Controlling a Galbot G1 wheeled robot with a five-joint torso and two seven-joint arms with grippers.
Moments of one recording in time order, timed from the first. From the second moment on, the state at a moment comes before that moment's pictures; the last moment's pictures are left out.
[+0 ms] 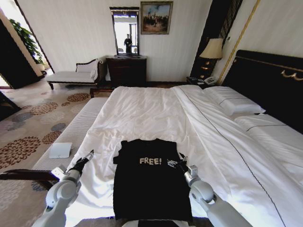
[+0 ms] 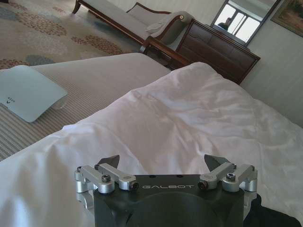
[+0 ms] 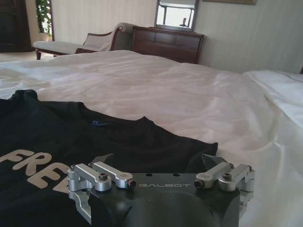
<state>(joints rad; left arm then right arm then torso) 1.52 -1.20 -0.81 -2.01 -1.03 0.36 -0.33 -1.34 0.97 0.18 1.81 0.35 -0.08 0.14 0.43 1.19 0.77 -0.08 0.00</state>
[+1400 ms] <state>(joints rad) 1.47 -1.23 -0.78 -2.00 -1.00 0.38 -0.37 -1.21 0.98 0.05 1.58 0.14 0.01 0.11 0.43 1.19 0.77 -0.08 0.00</state>
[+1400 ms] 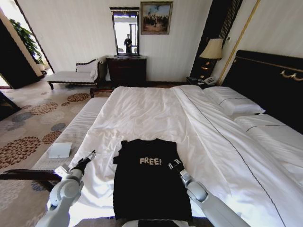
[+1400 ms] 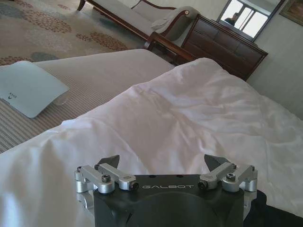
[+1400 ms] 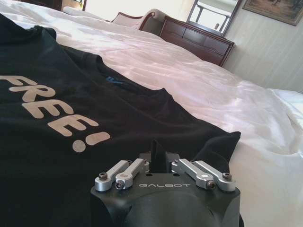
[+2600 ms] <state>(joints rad) 1.50 -1.23 -0.78 -2.02 -1.01 0.38 -0.38 -1.25 0.96 0.38 1.70 0.35 0.05 0.06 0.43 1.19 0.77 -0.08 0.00</state>
